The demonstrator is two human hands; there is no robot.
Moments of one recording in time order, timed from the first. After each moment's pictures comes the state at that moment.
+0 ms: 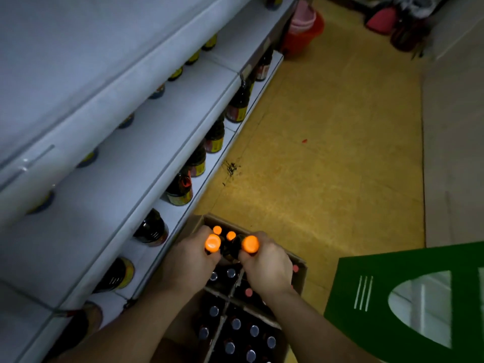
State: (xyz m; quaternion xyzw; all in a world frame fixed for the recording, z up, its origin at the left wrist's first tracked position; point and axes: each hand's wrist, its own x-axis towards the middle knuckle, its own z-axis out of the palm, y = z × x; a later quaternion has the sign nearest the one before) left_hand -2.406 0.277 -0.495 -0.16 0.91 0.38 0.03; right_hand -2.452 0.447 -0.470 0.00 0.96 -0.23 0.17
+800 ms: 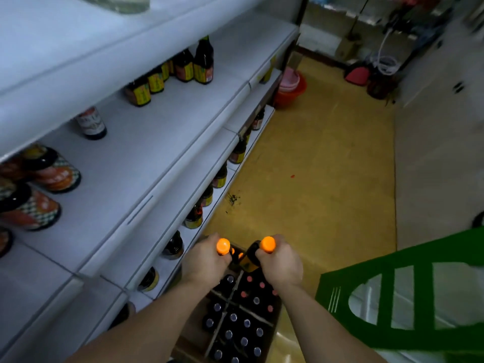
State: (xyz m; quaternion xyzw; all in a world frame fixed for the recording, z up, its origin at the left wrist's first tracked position) left_hand -2.348 0.299 -0.252 -0.20 0.90 0.37 0.06; right_hand -2.400 0.474 -0.228 0.07 0.96 -0.24 0.14
